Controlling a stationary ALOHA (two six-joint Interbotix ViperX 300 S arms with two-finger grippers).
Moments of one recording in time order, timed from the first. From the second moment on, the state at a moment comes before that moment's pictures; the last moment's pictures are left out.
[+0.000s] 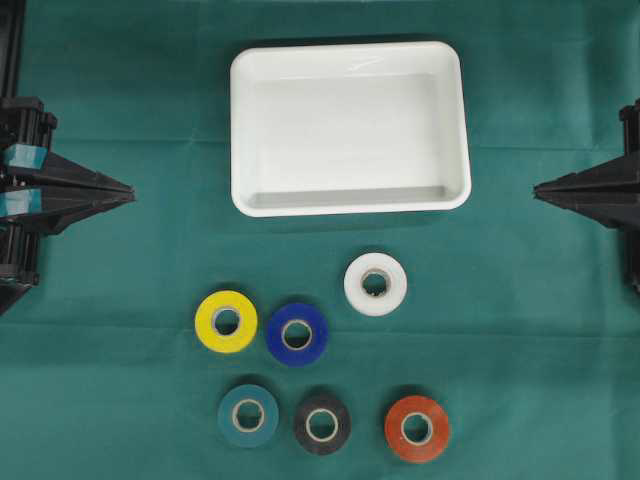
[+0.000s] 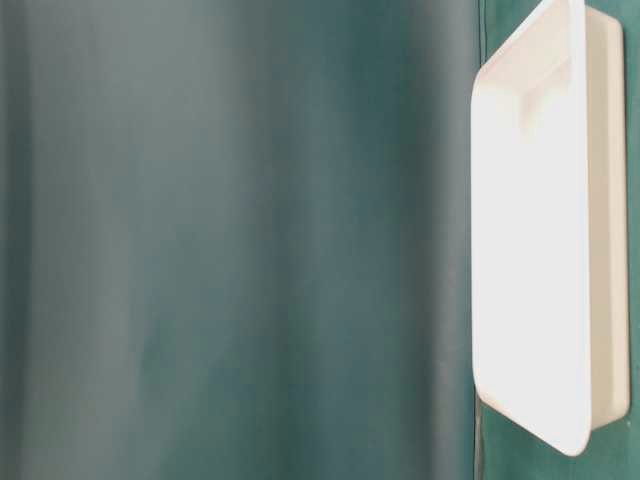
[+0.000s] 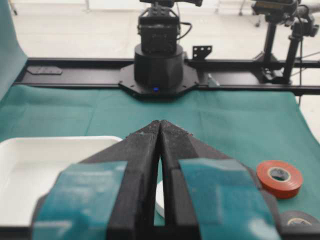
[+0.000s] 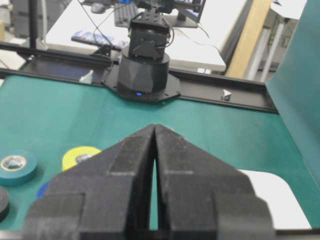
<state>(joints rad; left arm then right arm) 0.00 -0.96 1.18 0.00 -0.29 0.00 0.00 -0.96 1.19 0.00 -0.29 0.00</state>
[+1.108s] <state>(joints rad) 0.00 -0.90 1.14 0.00 -0.19 0.01 -0.02 -0.92 1.15 0.00 -0.17 0.06</state>
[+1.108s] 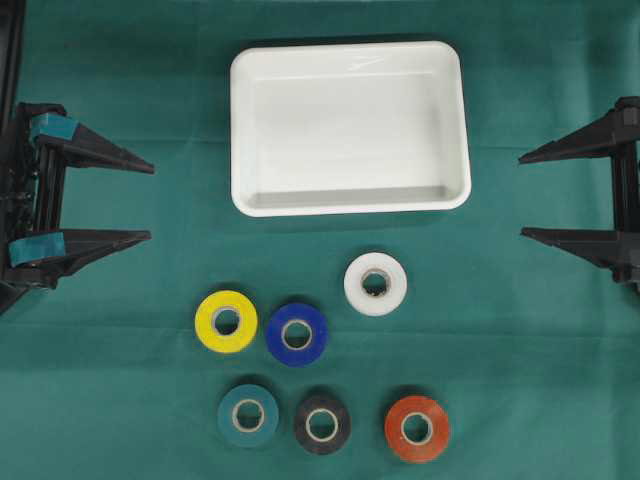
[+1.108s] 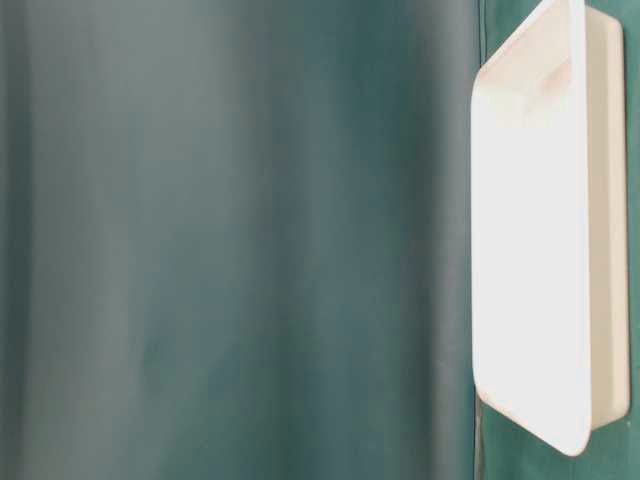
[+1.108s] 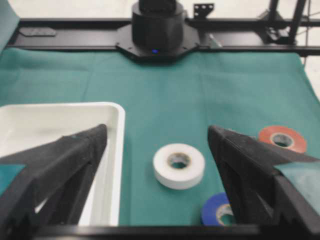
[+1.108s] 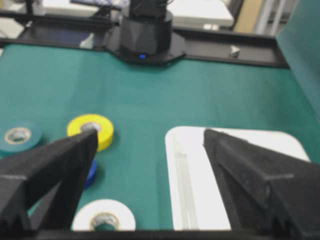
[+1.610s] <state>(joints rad) -0.10 -0.90 1.12 0.00 -0.17 -0.04 -0.03 -0.92 1.15 0.00 -0.16 0.05</state>
